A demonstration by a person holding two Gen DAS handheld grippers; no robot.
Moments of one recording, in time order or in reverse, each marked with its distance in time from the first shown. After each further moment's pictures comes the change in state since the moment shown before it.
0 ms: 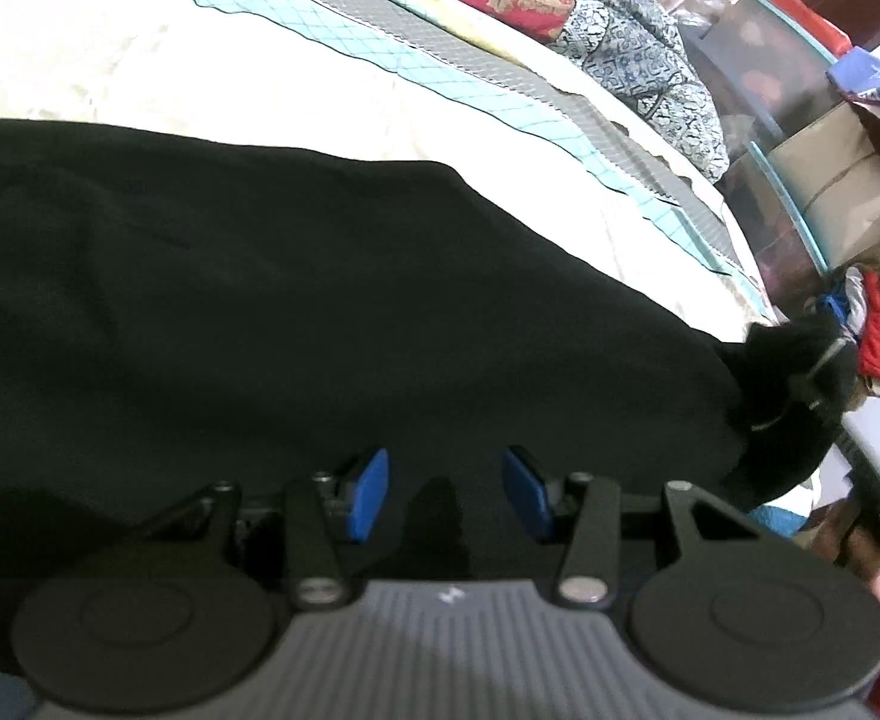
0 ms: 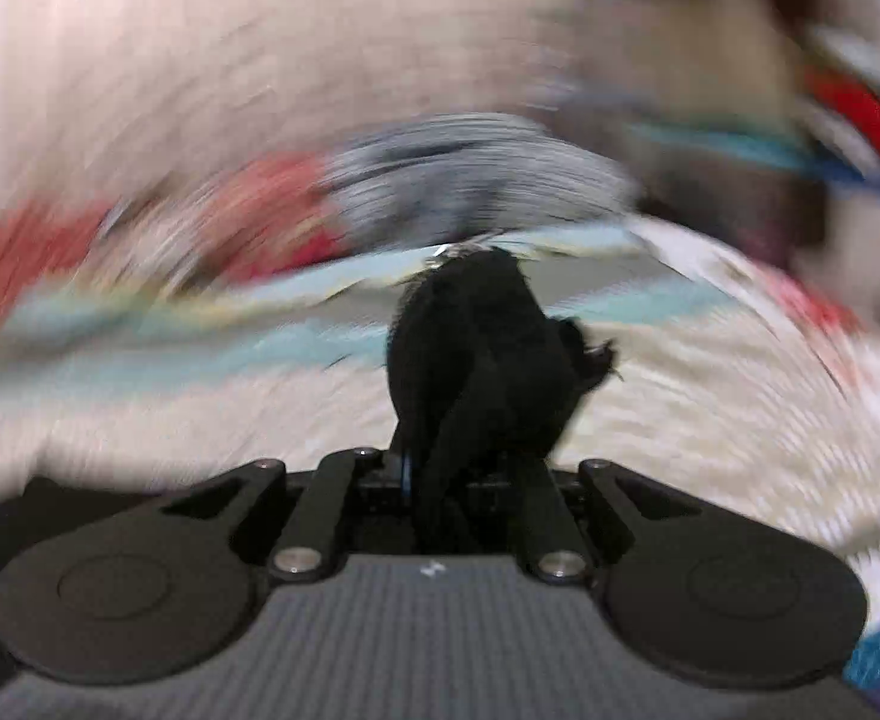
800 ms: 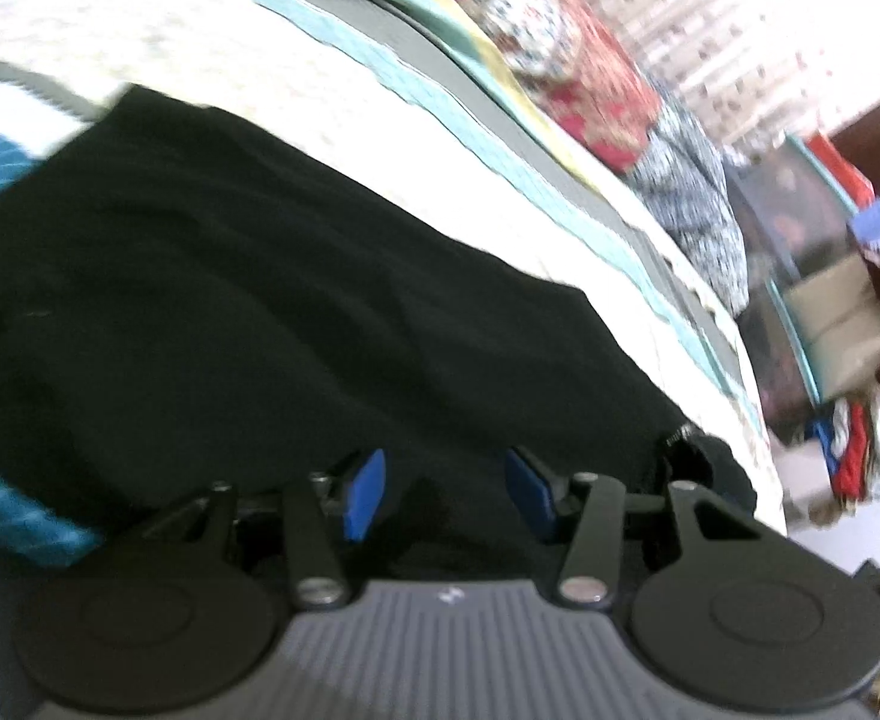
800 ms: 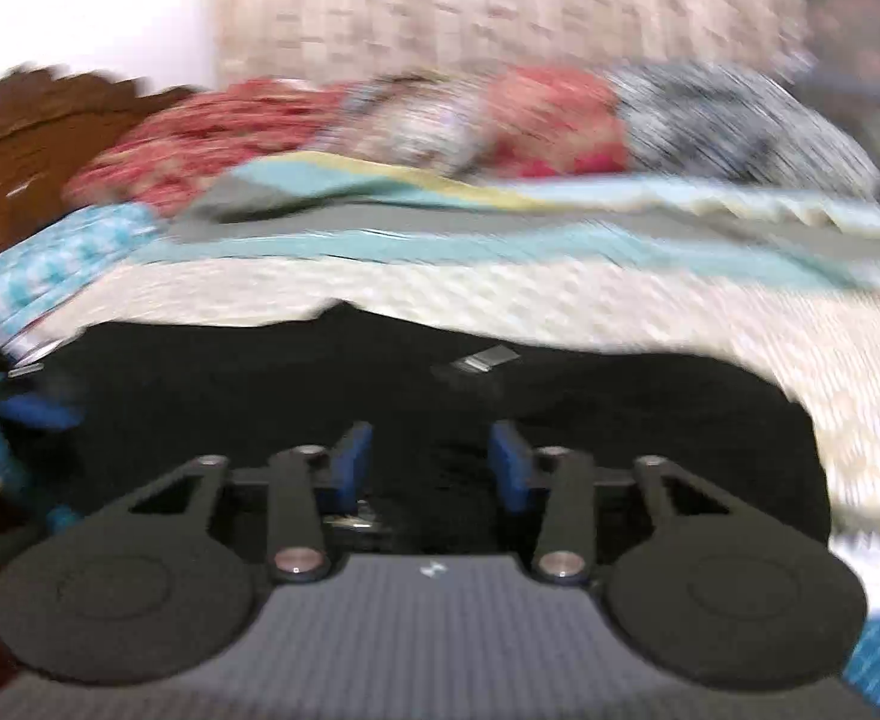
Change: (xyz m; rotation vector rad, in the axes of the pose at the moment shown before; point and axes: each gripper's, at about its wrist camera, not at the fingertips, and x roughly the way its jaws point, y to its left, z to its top) left arm -0.089 0.099 -0.024 -0.204 -0.200 -0.018; right arm 0.017 0.123 -0.032 -0.038 0.151 0.310
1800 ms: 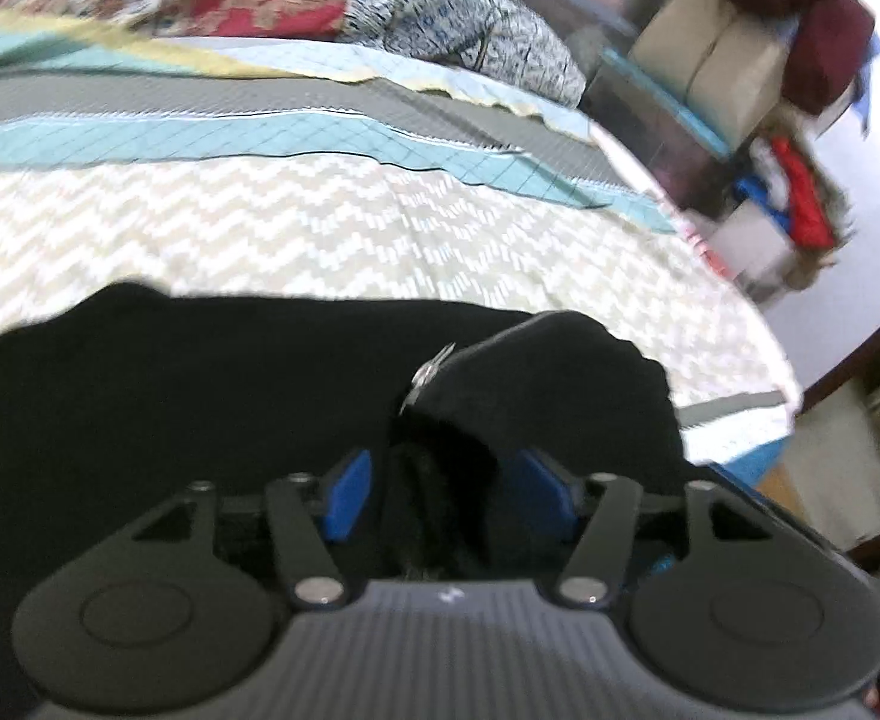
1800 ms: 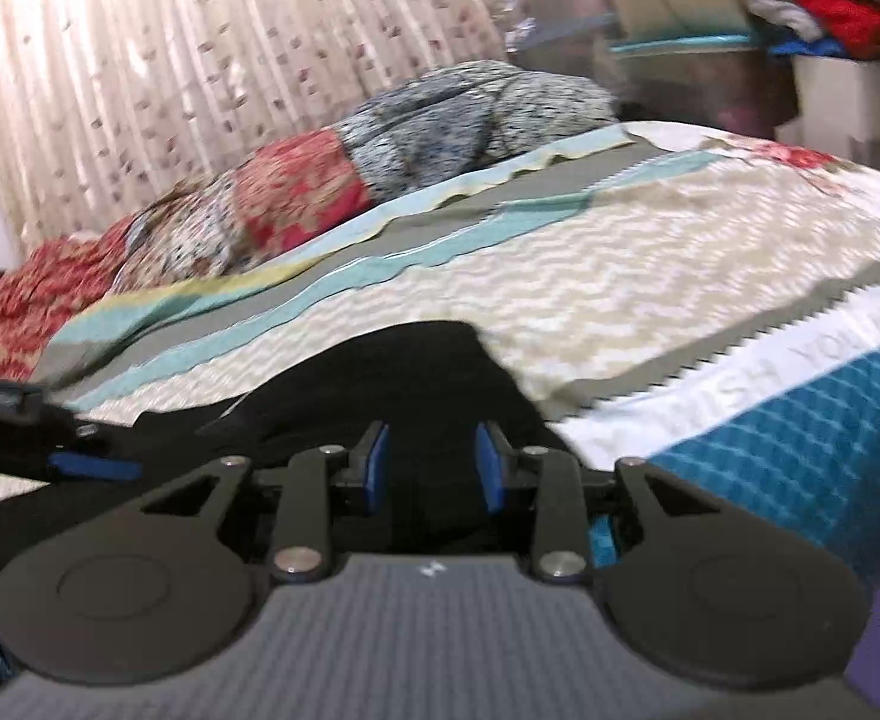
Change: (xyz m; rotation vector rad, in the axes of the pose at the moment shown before) left arm 0.176 -0.235 -0.030 0.573 0.220 -0.057; right arm -0.070 -0.056 -0.037 0.381 -0.154 -0.266
